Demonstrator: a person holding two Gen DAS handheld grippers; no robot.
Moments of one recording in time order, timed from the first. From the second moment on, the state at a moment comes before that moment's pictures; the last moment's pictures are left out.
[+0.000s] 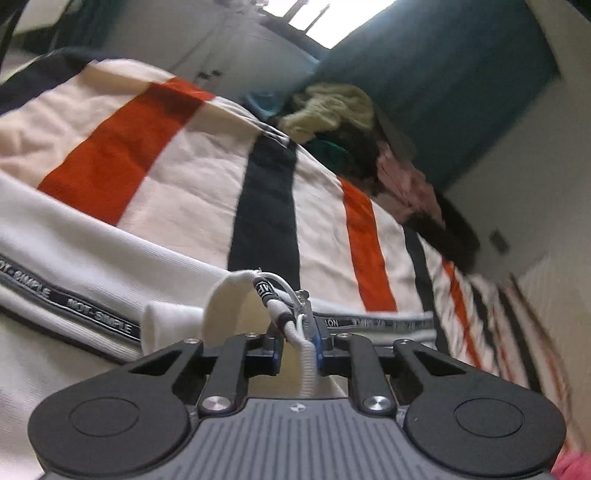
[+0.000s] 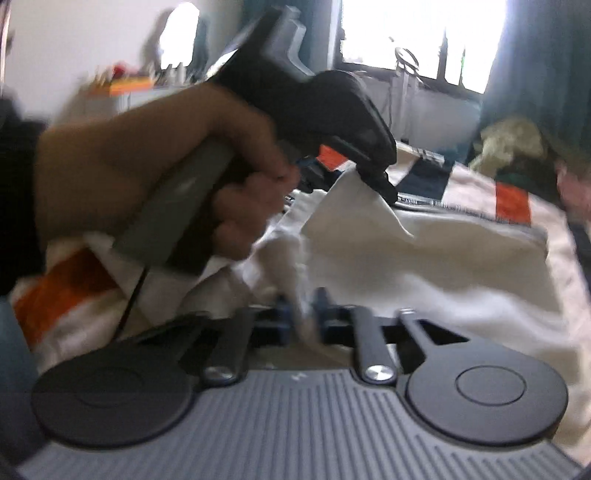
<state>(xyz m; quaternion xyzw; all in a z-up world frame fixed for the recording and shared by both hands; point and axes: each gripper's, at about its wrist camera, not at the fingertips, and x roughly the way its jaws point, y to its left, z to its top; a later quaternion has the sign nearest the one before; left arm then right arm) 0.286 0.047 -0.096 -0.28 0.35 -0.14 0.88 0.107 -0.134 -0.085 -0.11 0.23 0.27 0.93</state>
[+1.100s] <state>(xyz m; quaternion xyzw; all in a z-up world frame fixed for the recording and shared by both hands) 0.103 0.019 -0.004 -0.05 0.24 -0.10 0.96 0.055 -0.210 -0.039 0.09 0.20 0.18 0.96</state>
